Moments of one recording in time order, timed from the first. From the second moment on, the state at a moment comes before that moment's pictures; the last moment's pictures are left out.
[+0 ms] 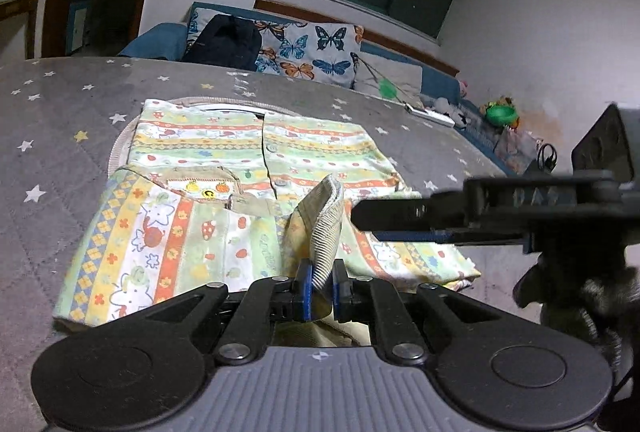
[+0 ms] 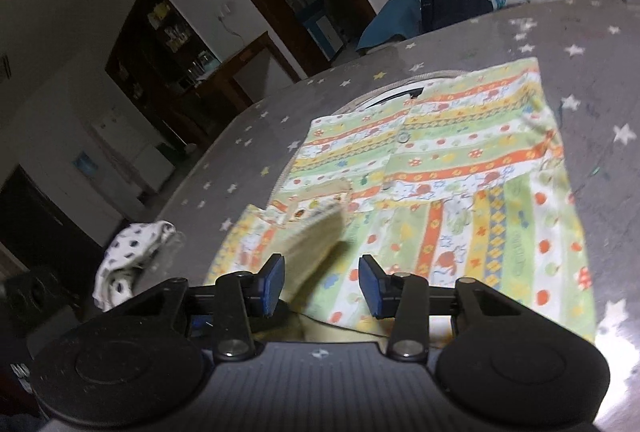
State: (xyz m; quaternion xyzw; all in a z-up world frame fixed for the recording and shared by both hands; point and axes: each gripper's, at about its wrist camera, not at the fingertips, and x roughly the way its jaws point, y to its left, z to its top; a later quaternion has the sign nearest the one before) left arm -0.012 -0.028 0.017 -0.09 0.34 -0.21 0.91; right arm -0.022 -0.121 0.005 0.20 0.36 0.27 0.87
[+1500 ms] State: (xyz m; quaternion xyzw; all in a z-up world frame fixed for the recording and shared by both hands) left arm -0.018 0.019 0.022 -0.06 0.32 -0.21 0.92; right arm -0.003 -0.108 0.012 0.02 0.31 0.15 0.94
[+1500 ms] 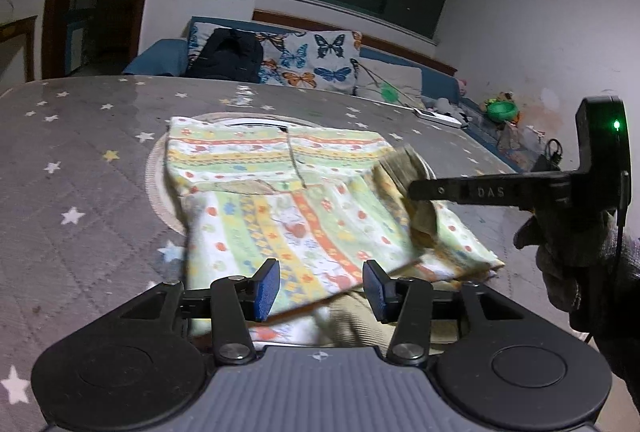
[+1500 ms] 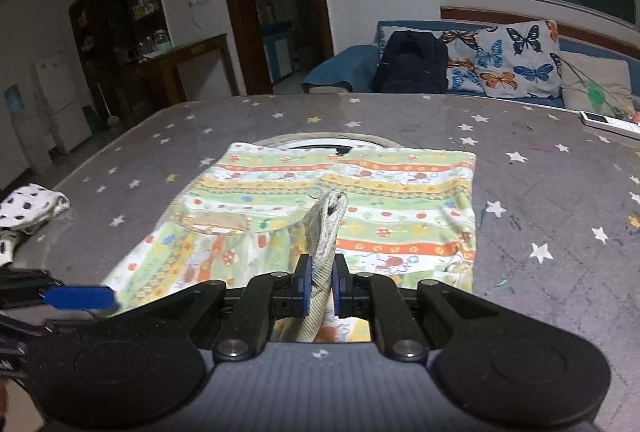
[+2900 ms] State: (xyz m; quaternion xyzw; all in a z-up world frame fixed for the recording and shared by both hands) left arm -0.031 0.043 -0.001 0.00 0.34 -0.14 0.93; right arm -0.029 -0.121 0.013 -0.04 0.30 0.11 0.95
